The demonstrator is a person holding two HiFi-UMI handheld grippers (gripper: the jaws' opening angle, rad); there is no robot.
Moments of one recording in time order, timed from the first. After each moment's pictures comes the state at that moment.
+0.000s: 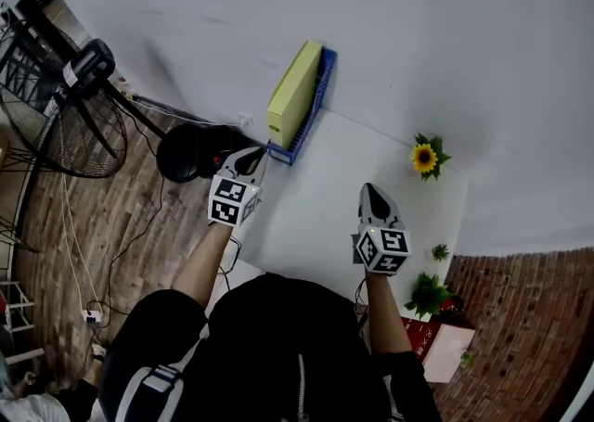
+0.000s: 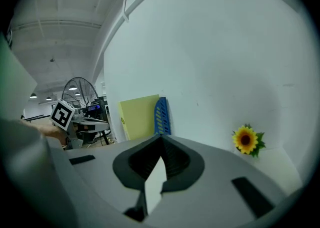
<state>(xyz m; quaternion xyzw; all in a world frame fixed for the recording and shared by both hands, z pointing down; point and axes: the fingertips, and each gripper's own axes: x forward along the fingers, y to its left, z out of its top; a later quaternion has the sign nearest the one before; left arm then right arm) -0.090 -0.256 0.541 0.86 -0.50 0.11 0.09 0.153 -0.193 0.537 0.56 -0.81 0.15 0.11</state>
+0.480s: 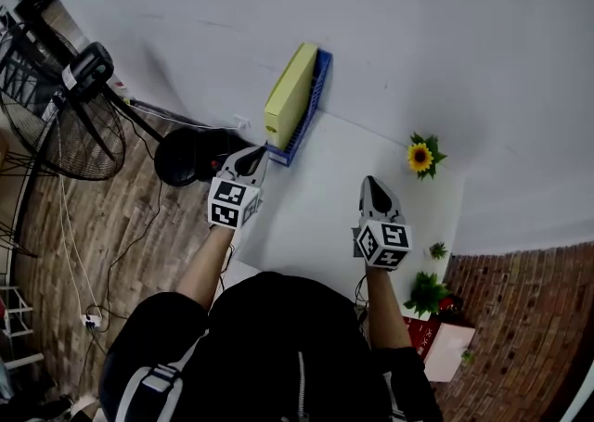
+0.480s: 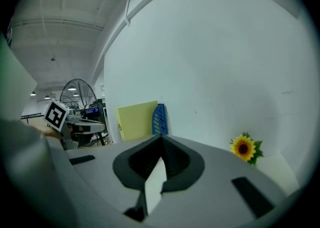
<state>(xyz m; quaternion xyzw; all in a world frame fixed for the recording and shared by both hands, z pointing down) -0.083 -0.252 0.519 0.86 -0.50 0.08 0.08 0.157 -0.203 0.516 0.57 -0.81 0.12 0.09</state>
